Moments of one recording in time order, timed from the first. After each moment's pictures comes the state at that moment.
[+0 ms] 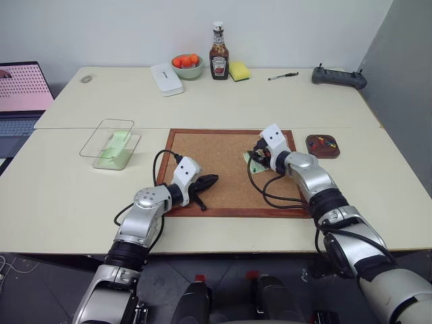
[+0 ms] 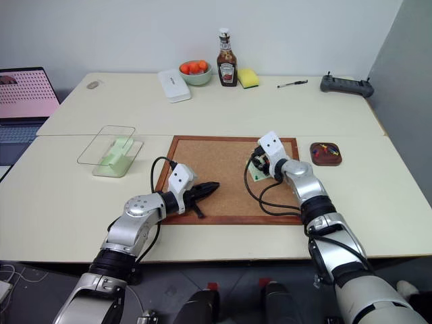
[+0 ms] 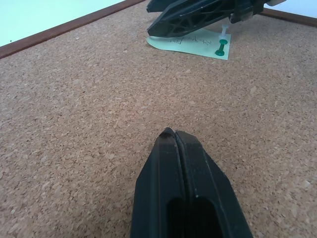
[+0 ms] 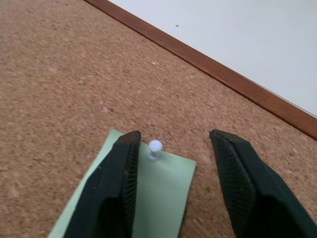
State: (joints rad) left arm -0.42 0.39 -0.12 0.28 -0.17 0.15 -0.80; right arm -0.91 -0.22 0.15 0.86 0.00 0.14 0.50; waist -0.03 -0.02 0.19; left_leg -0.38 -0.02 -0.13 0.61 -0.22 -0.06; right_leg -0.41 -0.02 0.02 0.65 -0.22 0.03
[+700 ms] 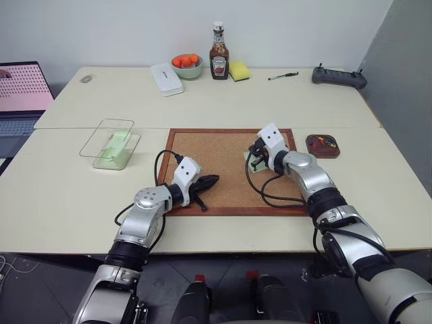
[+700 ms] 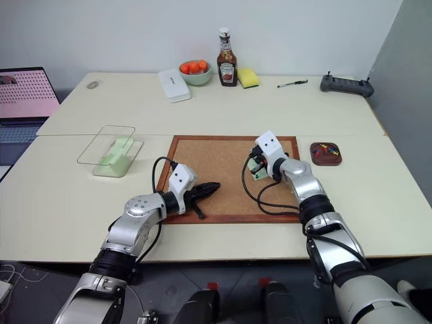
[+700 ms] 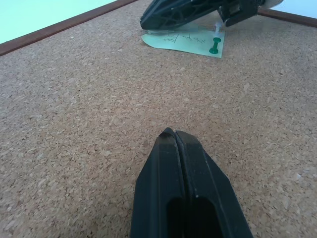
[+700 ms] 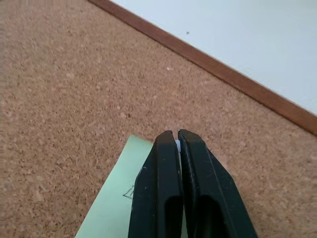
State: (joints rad) left arm -0.42 0.39 -0.12 0.28 -0.17 0.15 -0.81; right arm -0.91 -0.21 0.12 0.78 0.01 0.16 0.54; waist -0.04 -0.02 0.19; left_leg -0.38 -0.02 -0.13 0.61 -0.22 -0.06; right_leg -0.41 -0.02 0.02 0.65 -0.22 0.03
